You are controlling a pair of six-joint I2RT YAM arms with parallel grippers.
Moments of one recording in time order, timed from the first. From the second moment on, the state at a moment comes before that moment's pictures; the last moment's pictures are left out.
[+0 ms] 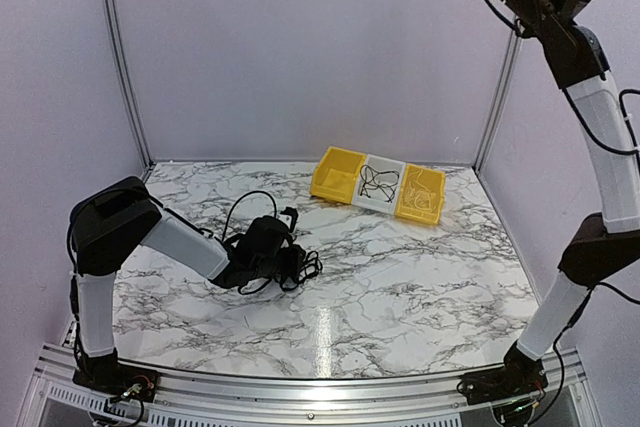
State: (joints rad) left arm -0.88 2.04 1.00 0.42 -0.20 -0.46; right arm 0.64 1.71 2.50 -0.28 -0.37 -0.09
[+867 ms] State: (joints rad) left arm -0.88 1.52 0.81 0.23 -0.15 -0.49; right arm 0.49 1.59 1.81 -0.16 -0.34 -0.19
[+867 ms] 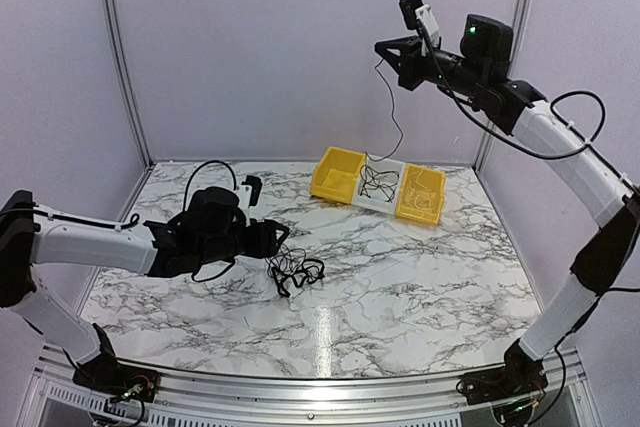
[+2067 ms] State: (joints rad) left arm -0.92 1.14 0.64 -0.02 -0.38 -0.65; right arm 0.44 2.26 2.19 -0.07 -0.29 -0.21
